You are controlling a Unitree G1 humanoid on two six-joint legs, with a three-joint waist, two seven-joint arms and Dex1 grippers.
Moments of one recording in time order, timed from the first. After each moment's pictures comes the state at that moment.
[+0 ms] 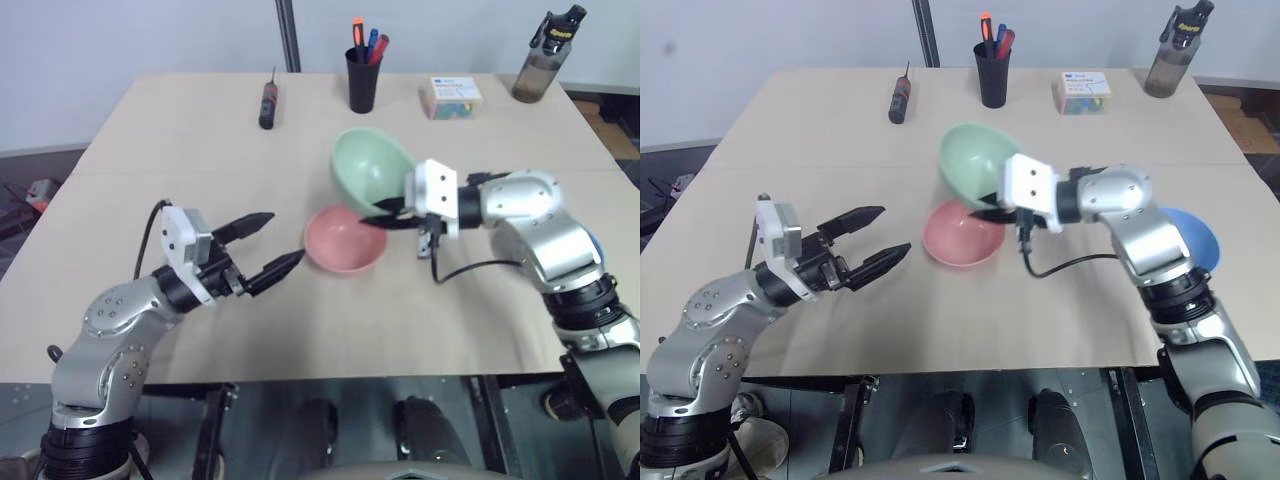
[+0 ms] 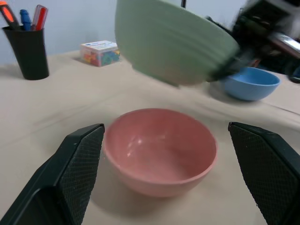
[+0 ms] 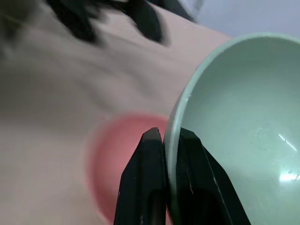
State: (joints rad) left arm -0.06 0.64 0.30 -0.41 -0.69 0.41 -0.85; right arm -0.77 -0.48 0.34 -0.15 0.19 0.35 1.11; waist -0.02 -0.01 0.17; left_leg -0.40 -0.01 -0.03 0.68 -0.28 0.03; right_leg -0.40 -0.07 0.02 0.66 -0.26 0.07
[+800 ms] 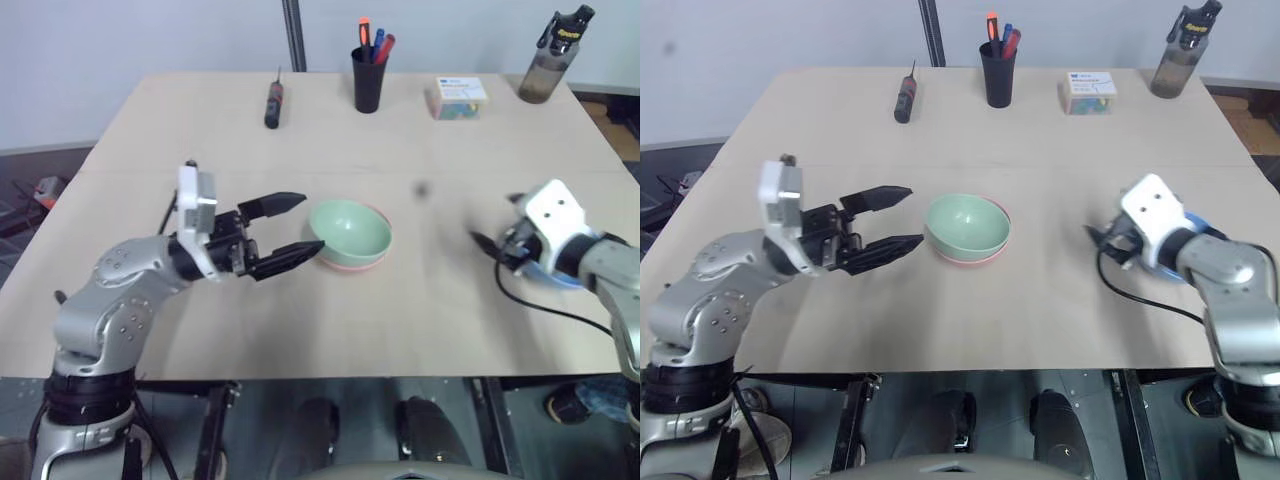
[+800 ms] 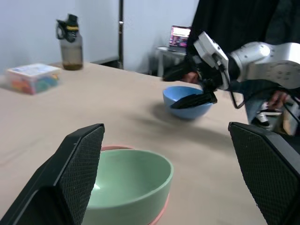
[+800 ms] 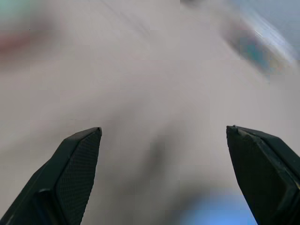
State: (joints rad) left arm -0.34 0.68 0.15 -0.29 -0.80 0.51 -1.03; right arm -0.17 -0.67 -0.21 -0.55 -0.01 0.86 0.58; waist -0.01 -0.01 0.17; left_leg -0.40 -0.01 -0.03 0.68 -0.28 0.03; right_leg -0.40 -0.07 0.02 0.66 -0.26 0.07
